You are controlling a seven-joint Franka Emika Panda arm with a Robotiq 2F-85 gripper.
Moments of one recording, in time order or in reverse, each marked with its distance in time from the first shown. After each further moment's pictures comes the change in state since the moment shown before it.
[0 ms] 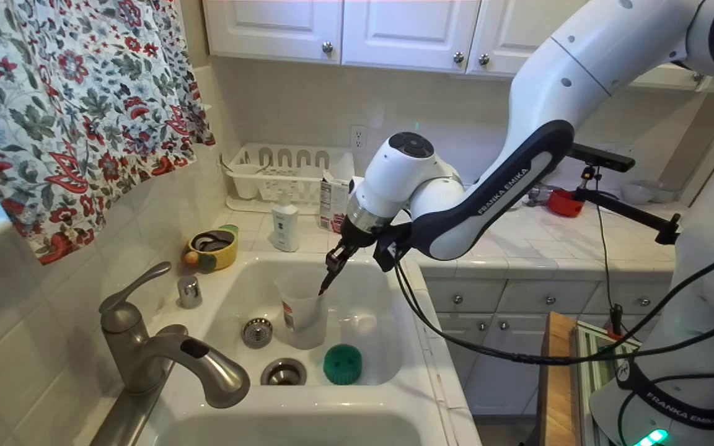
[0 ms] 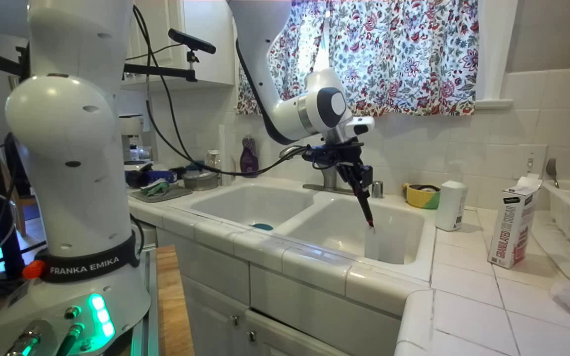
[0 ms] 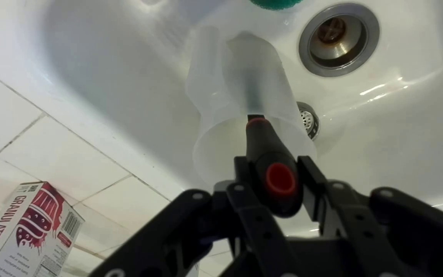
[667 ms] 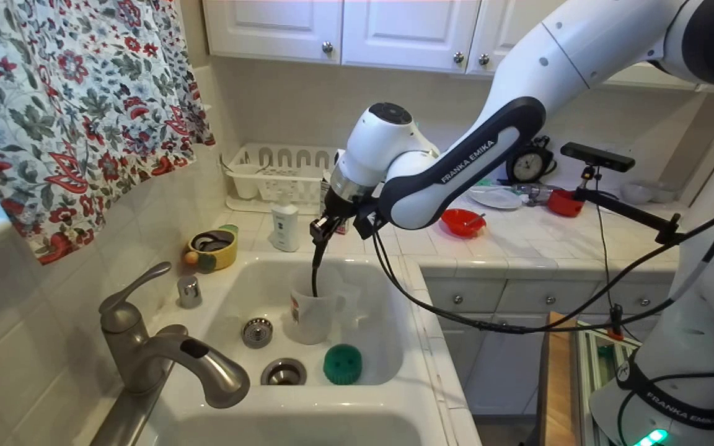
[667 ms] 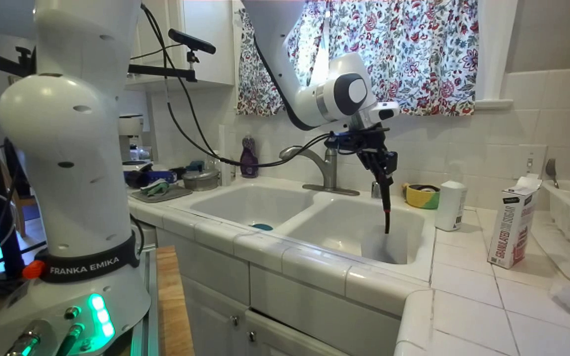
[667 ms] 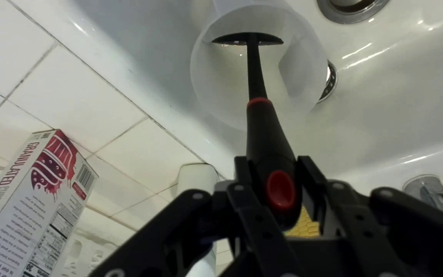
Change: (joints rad) arm -0.067 0.049 0.044 0.174 0.176 -0.091 -0.176
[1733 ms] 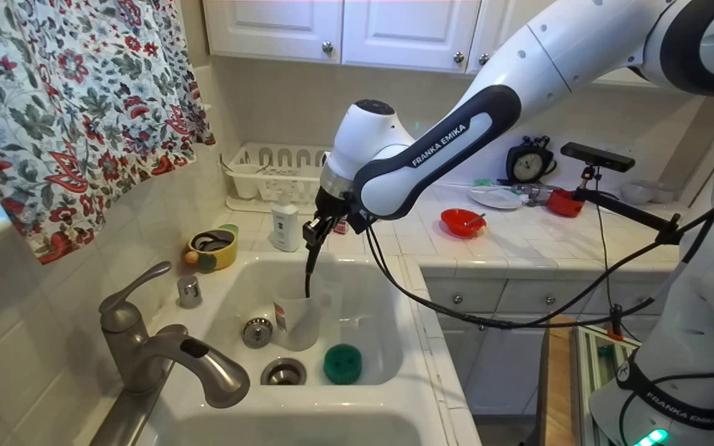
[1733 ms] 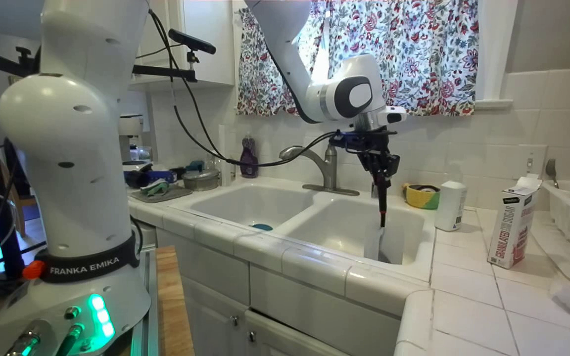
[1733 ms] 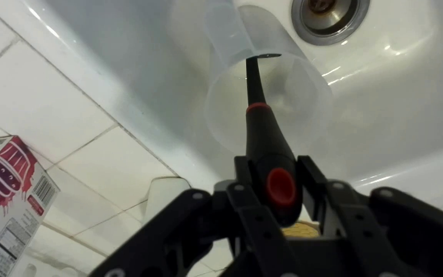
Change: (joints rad) arm 0.004 0.057 0.019 0.095 0.254 -0.104 -0.275
